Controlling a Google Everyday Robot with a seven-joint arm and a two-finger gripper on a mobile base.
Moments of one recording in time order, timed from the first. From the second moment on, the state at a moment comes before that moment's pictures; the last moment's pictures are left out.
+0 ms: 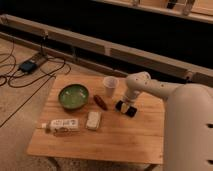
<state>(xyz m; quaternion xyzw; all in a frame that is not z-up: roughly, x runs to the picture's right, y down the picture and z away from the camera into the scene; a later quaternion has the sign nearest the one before) 0.133 0.135 0.915 -0.35 0.02 0.28 0.90</state>
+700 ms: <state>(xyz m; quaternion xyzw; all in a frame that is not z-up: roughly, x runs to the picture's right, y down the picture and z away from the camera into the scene) 0.133 0.133 0.906 -0.35 0.02 0.27 0.89</state>
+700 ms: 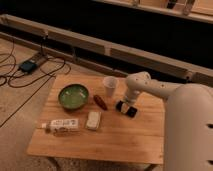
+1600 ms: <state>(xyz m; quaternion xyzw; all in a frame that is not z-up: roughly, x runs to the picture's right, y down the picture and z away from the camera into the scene) 0.111 -0.024 0.826 -0.35 0.03 0.26 0.90</state>
